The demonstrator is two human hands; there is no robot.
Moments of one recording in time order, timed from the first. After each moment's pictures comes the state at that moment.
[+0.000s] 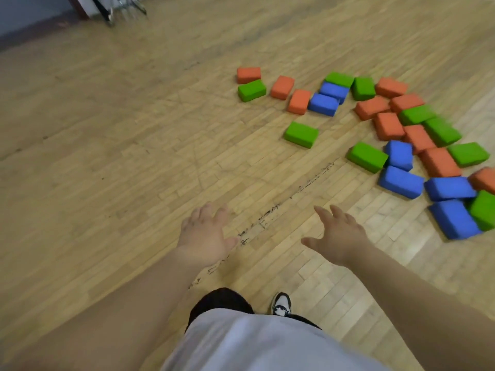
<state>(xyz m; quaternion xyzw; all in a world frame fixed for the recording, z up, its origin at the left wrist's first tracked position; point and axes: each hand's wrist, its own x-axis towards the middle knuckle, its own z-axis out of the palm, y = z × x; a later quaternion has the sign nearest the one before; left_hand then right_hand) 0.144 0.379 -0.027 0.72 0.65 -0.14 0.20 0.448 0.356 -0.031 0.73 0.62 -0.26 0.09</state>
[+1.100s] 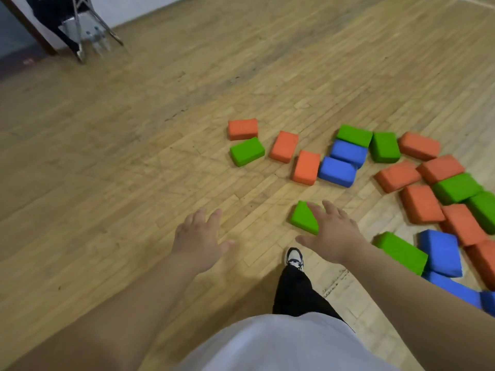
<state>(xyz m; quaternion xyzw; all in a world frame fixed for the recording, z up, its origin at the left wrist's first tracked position) 0.201 1.086 -0.056 0.71 0.66 -0.14 0.19 0.509 1.068 -0.050 0.72 0.64 -0.26 0.07</state>
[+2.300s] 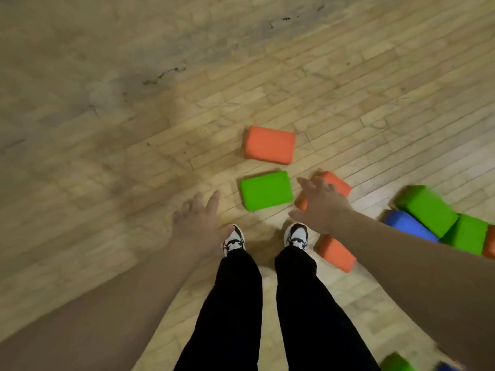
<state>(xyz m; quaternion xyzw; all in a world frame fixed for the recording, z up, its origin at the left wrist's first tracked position) 0.146 1.807 -0.309 0.57 0.72 -0.21 0.34 0.419 1.892 -0.295 0.61 0.67 -0.31 0.28</state>
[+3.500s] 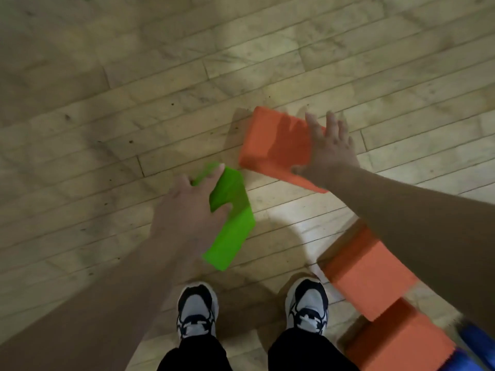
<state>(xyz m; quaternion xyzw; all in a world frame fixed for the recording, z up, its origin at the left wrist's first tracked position) 0.181 1.971 -0.662 0.48 0.79 -0.11 0.37 0.413 2.132 -0.755 0.60 0.74 -0.24 0.20</state>
